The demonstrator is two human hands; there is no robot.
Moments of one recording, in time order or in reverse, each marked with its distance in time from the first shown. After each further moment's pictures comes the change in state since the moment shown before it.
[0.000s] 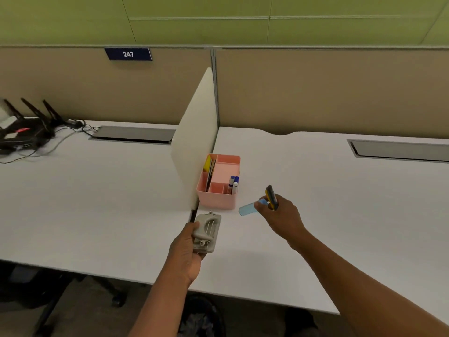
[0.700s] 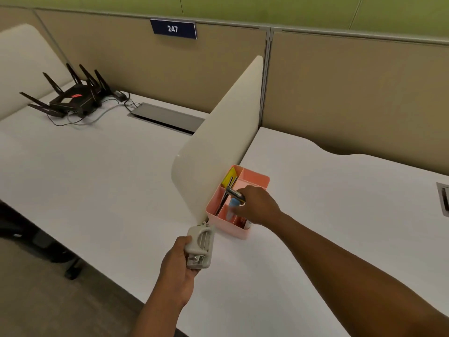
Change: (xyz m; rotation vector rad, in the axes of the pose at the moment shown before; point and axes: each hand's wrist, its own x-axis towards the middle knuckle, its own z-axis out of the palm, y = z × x) left_hand 0.065 0.007 0.043 -0.109 0.235 0.102; right_hand 0.200 -0.055 0.073 -0.531 -0.538 -0.404
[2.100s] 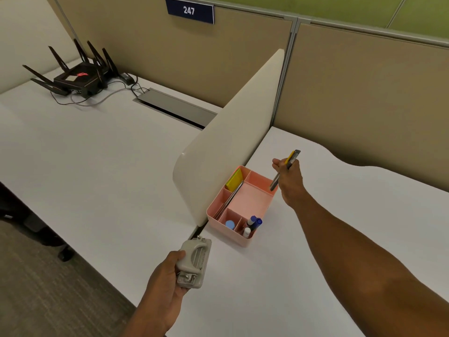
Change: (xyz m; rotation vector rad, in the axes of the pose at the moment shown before) left_hand -0.004 -0.006 -0.013 0.010 0.004 -0.043; right_hand 0.102 0.081 -0.022 1.070 0.417 0.246
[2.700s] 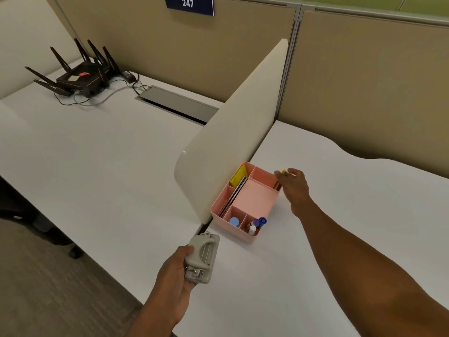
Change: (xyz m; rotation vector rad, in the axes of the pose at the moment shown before) left_hand 0.004 0.005 0.009 0.021 -0.027 -0.037; right_hand -0.015 0.030 -0.013 -0.205 0.081 0.134
